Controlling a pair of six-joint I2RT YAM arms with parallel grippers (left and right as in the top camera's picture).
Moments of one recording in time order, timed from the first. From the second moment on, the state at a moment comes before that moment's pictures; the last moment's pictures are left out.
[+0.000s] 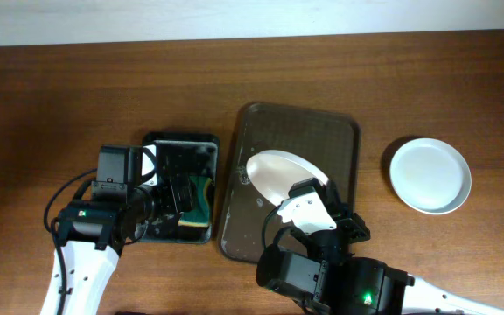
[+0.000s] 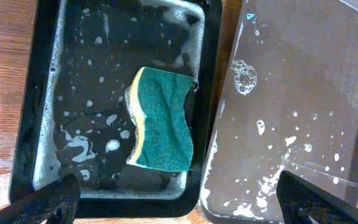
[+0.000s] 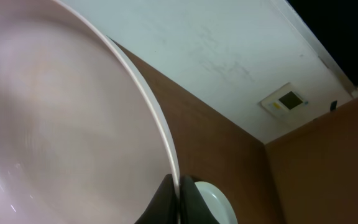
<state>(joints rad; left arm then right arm) -0.13 1.12 0.96 -0.91 0.17 -0.30 1.23 1.11 1.02 -0.99 1.23 0.36</state>
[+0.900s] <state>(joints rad) -0.13 1.12 0.97 -0.91 0.17 -0.30 0.87 1.13 1.04 -1.04 1.00 0.44</state>
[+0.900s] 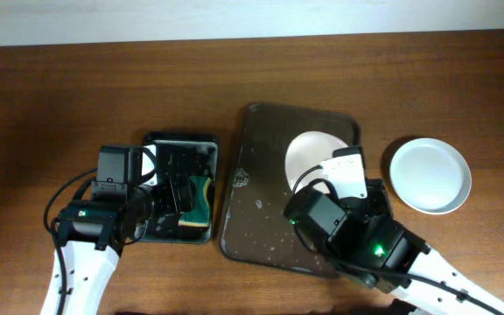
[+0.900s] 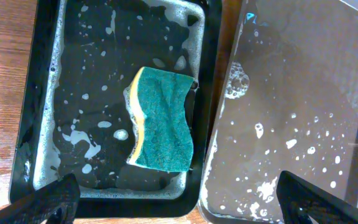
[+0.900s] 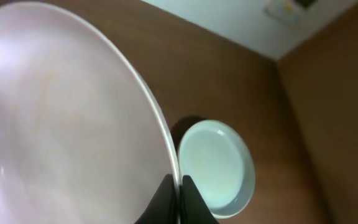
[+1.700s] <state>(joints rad) -0.13 1.12 0.97 -0.91 0.17 -0.29 -0.51 1.37 1.04 -0.77 -0.12 0.37</state>
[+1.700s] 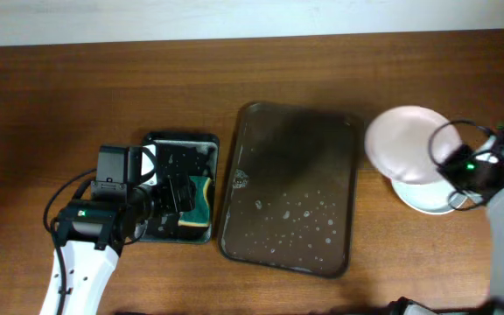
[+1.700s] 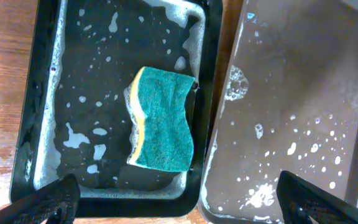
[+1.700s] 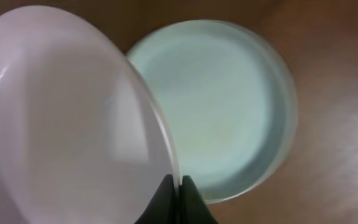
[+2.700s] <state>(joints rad) -0.13 1.12 0.97 -0.91 0.17 -0.30 0.39 0.65 0.94 -1.07 -0.19 0.25</state>
